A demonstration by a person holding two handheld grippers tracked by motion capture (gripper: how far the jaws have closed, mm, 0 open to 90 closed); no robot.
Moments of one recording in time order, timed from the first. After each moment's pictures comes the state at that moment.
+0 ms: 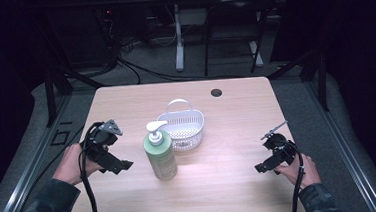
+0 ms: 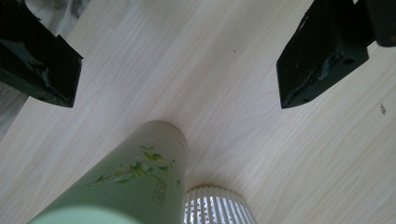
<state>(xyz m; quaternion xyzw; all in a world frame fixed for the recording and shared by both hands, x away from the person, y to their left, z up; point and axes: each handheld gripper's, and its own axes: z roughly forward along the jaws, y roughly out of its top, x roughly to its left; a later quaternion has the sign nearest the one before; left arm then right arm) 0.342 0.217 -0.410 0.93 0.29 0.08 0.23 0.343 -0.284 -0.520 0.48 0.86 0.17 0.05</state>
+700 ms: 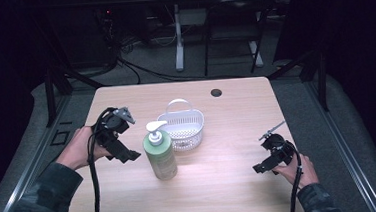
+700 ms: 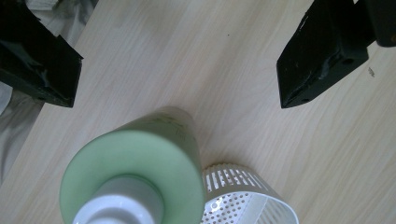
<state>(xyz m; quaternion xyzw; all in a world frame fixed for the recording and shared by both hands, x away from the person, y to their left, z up) 0.364 0.181 -0.378 0.95 0.23 0.06 0.20 0.345 -0.282 -0.523 0.46 0.87 0.17 0.04</state>
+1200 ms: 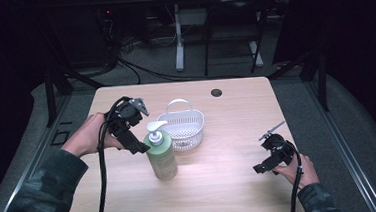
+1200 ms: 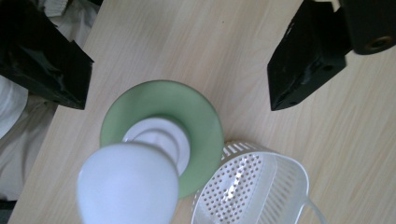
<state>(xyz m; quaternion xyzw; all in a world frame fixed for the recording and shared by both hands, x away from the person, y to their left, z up) 0.374 0.148 -0.351 0.96 0.18 0.05 0.18 0.344 -0.280 -0.522 0.46 0.87 0.17 0.04</state>
